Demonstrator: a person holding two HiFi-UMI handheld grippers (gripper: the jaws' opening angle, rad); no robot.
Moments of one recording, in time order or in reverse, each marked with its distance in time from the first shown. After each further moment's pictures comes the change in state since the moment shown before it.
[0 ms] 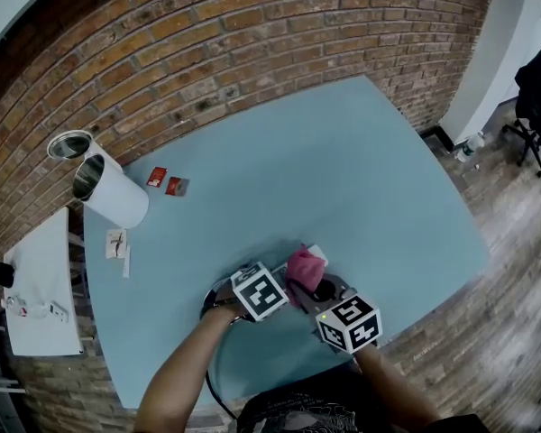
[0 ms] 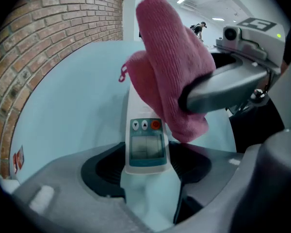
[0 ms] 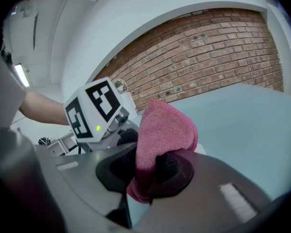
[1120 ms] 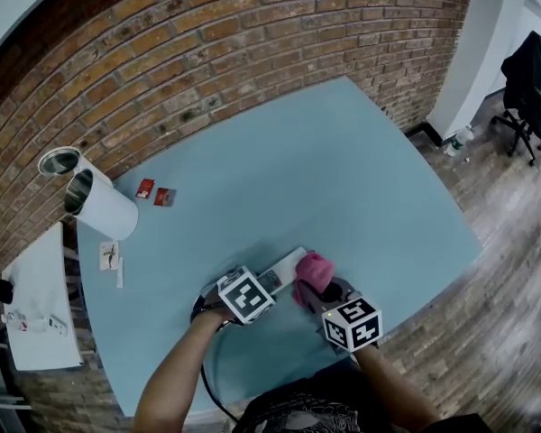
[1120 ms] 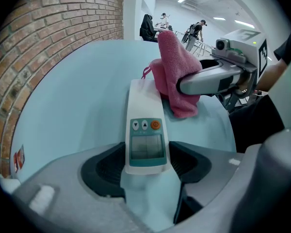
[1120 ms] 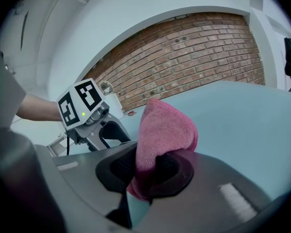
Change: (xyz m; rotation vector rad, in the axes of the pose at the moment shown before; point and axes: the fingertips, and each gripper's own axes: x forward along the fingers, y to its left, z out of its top) left arm 0.000 0.004 0.000 -0.004 0.003 0.010; right arm -0.025 -0.044 -0.026 0.088 -0.014 -0.132
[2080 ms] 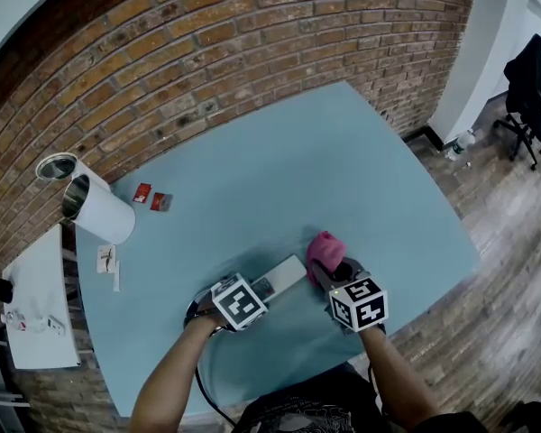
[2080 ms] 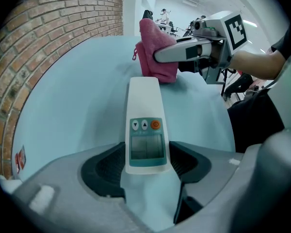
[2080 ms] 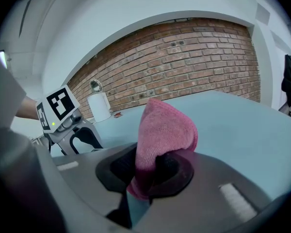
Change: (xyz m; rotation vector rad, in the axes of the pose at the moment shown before) left arm 0.000 0.000 -0.003 -0.007 0.056 -0.007; right arm 0.005 -0.070 0.037 -0.074 0.006 -0.093
